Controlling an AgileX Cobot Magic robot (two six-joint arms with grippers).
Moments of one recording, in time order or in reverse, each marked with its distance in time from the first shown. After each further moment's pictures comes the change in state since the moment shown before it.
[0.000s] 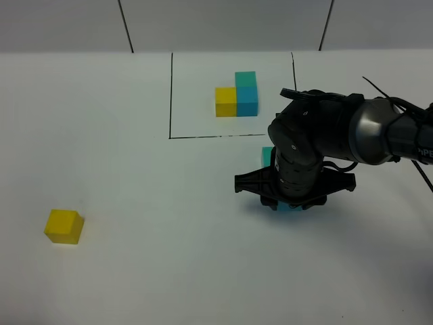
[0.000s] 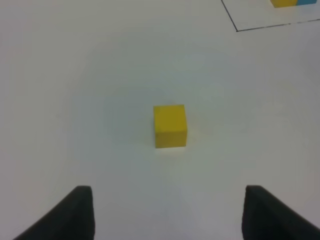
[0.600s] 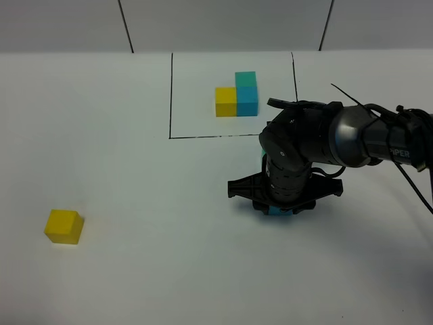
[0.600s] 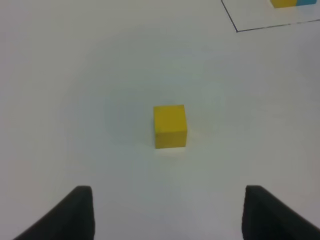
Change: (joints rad) left arm 0.000 0.000 0.000 0.000 -0.001 0.000; right arm 0.000 0.085 -0.018 0.005 -0.060 -0.005
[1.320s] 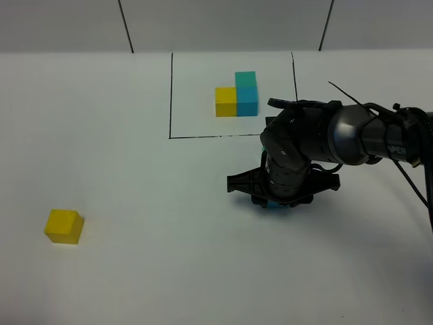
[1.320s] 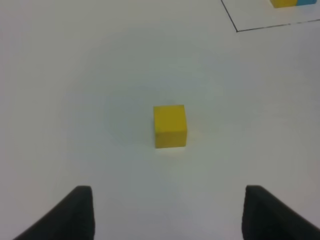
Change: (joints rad) left arm 0.000 0.000 0.000 0.000 0.001 0.000; right arm -0.018 0.018 -0.006 -0.032 -0.050 0.000
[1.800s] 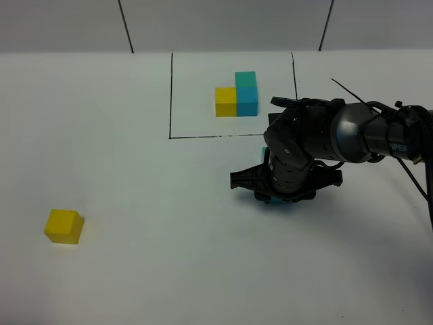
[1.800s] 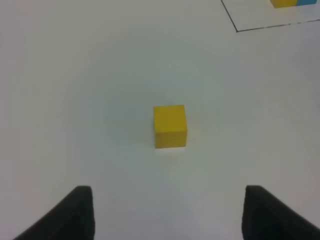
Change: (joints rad) left arm 0.000 0.000 0.000 0.000 0.000 -0.001; right arm -0.015 0.002 0.000 -0.027 -0.018 0.000
